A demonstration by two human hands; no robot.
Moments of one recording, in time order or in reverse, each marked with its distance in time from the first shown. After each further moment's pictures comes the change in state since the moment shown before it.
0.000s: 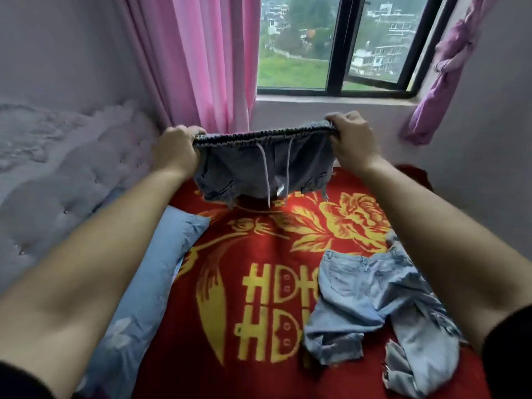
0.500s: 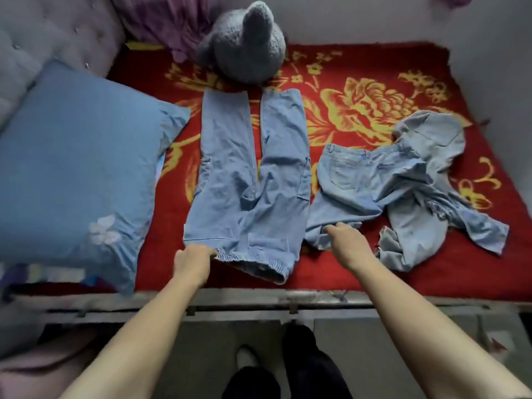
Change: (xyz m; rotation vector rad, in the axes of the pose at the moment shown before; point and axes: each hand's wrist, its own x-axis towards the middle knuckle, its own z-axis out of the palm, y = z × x) left_hand -0.403 -0.108 0.214 0.295 -0.983 -0.075; right_hand -0.386 0.065 0.218 -0.259 -0.903 0.266
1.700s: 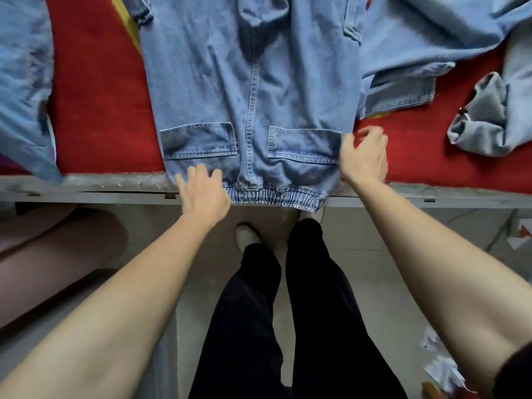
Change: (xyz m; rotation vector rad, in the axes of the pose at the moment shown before) left_hand 0.035 0.060 0.230 0.065 -0.142 -0.102; right_hand 0.075 0.021 0.242 0.603 0.201 0.617
